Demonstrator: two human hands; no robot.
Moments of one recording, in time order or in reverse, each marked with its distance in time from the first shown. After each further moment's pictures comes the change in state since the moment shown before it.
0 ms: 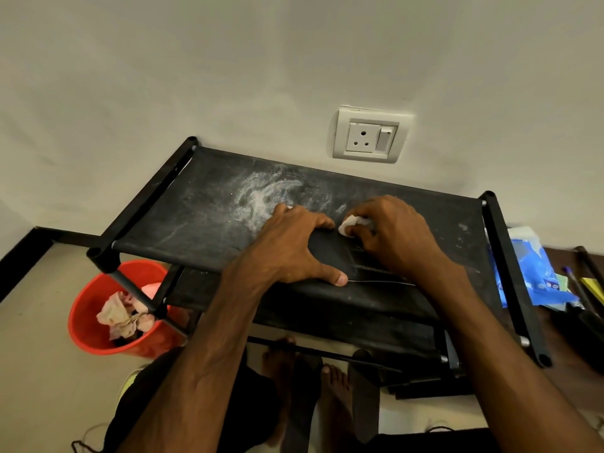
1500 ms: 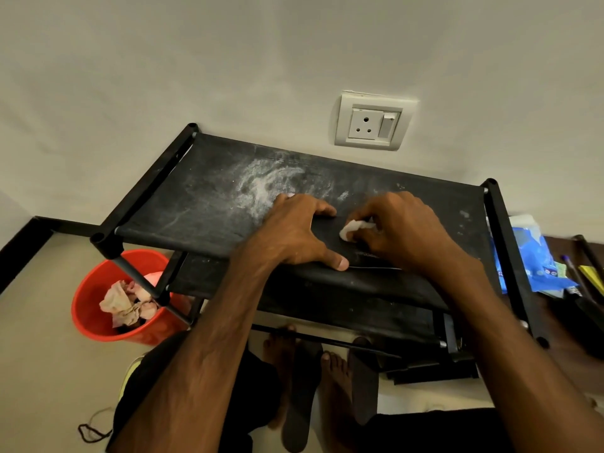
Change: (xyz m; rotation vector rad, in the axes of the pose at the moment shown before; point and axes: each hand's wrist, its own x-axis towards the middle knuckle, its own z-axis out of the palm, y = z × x) left_hand -0.002 0.006 -0.004 -0.145 -0.032 -0.074; right_hand -0.017 -0.012 -0.019 0.005 -0.139 -0.023
